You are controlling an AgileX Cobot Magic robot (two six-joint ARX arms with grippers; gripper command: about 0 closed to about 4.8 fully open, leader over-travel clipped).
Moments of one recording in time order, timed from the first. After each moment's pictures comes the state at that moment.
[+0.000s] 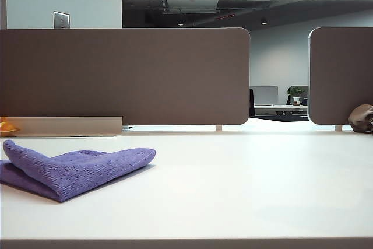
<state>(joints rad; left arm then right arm) 0.03 0.00 0.00 -0.08 0.22 -0.17 0.02 0.00 0.01 -0.11 0.10 0.04</state>
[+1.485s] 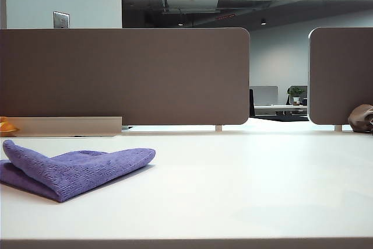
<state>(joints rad) 0.03 0.00 0.01 -0.16 0.22 -0.17 0.13 0.00 0.01 -0.18 0.03 0.04</state>
